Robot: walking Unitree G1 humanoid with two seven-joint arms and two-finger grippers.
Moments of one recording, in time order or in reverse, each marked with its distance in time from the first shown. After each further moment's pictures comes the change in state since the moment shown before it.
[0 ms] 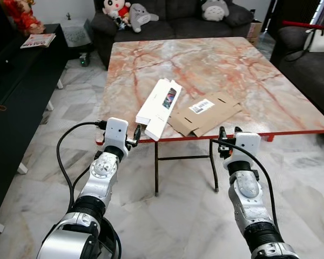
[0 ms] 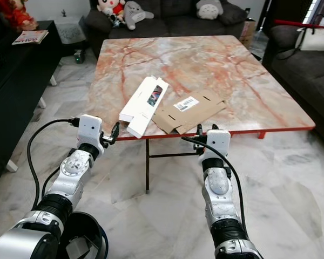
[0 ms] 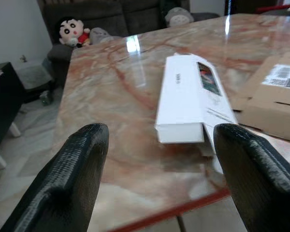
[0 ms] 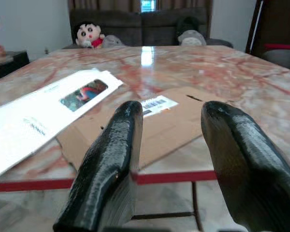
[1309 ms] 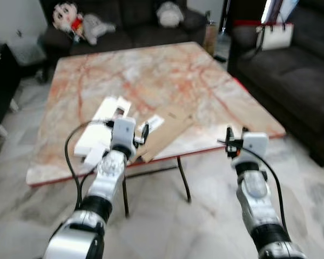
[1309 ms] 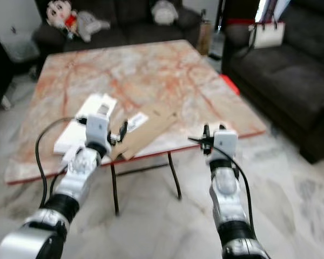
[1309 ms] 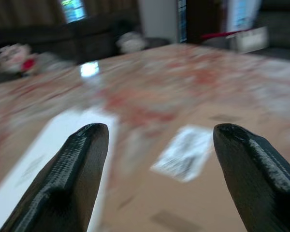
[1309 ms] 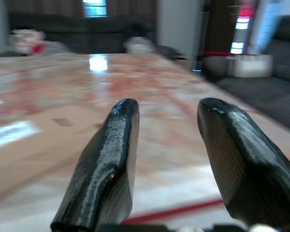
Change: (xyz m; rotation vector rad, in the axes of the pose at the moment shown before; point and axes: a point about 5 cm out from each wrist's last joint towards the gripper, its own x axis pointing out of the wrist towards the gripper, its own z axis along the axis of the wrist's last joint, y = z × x) left arm 0.006 -0.017 0.013 -0.018 -0.053 -0.034; right arm -0.002 -0.015 0.001 -0.022 -0.016 -0.021
